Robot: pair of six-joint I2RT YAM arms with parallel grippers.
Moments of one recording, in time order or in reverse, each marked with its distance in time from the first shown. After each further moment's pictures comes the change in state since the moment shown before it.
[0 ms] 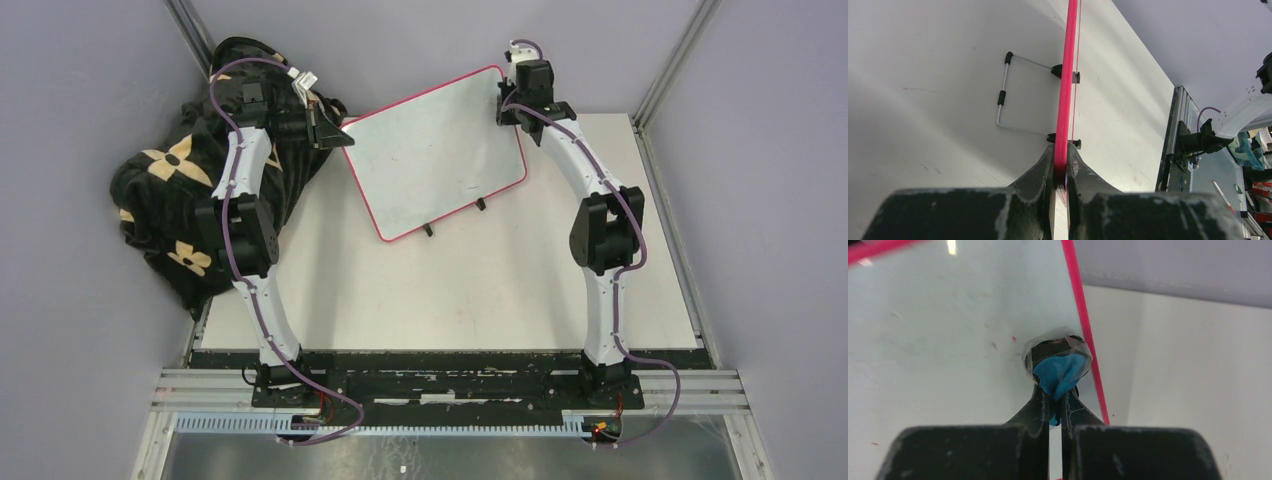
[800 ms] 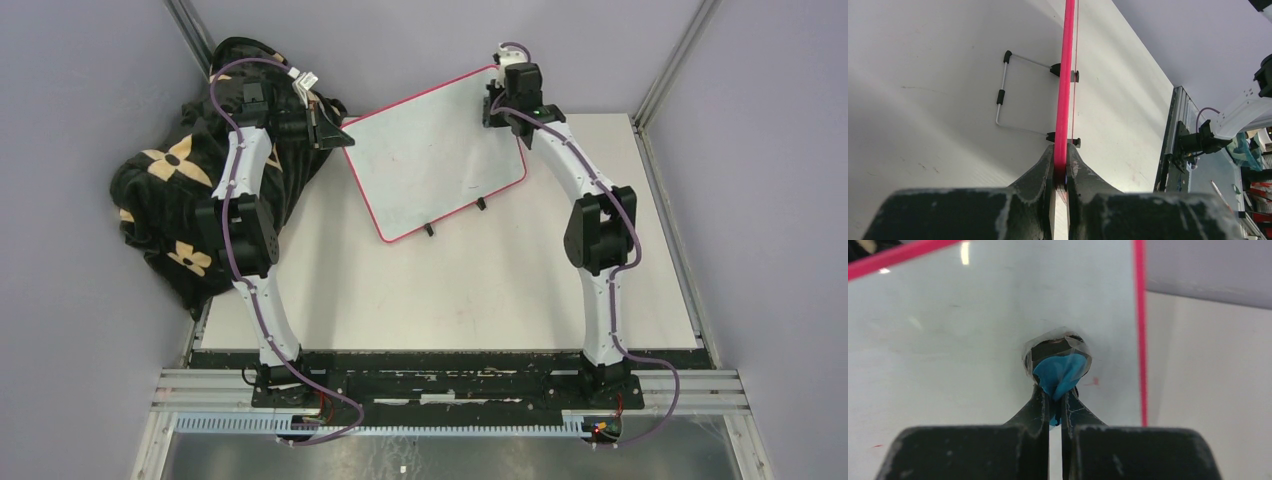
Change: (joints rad) left arm -0.002 0.000 0.002 -0.010 0.000 0.000; right arm 0.055 0.029 0.050 0.026 -0.039 0.037
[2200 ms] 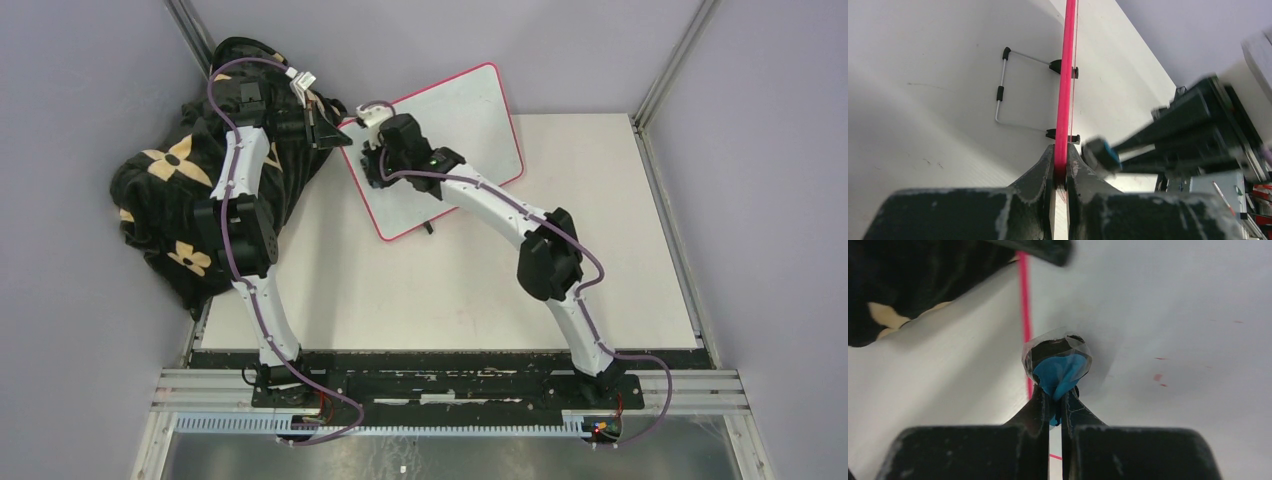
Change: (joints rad) left arm 0.000 0.000 0.011 -0.022 -0.008 0.011; right arm 0.441 0.010 -0.002 -0.037 -0.041 -0.026
